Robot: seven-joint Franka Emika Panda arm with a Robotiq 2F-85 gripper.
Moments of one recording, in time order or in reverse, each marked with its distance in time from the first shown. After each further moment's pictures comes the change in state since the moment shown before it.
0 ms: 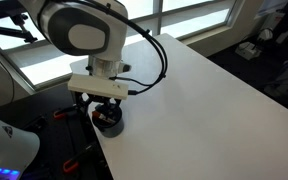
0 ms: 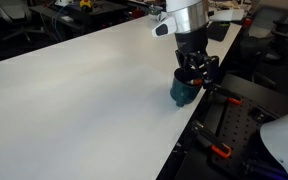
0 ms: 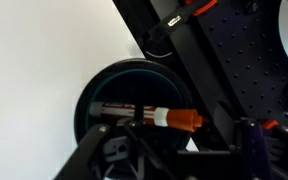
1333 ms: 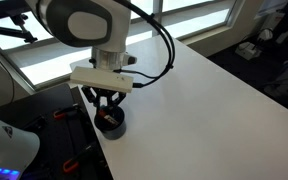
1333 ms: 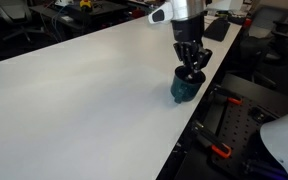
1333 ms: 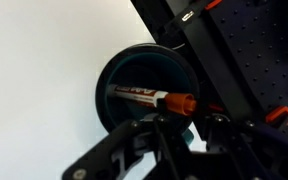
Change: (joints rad) arm -0.010 -0.048 -0.005 0.026 0.000 -0.005 0.023
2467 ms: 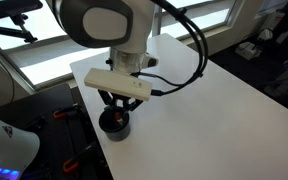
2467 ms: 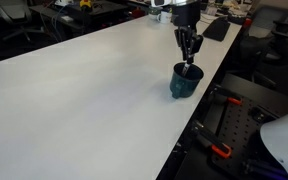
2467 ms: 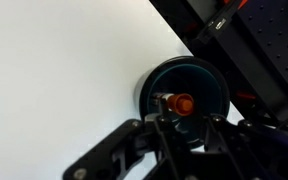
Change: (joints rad) arm -0.082 0.031 -0.051 0.094 -0.009 -0.001 0.031
